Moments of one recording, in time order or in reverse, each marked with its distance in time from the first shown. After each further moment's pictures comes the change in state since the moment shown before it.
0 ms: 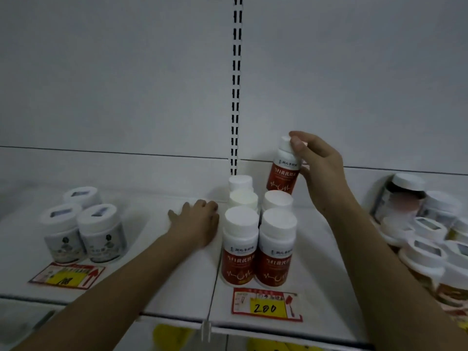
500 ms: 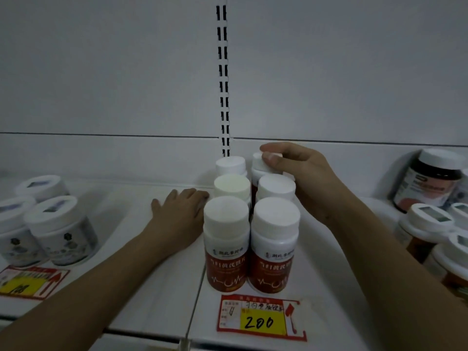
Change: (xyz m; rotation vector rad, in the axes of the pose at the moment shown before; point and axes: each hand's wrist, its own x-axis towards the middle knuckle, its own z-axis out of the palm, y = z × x) left_hand -0.006 -0.001 -0.001 -0.012 0.018 0.020; right_hand -0.009 0.040 0.001 0.020 -0.248 0.258
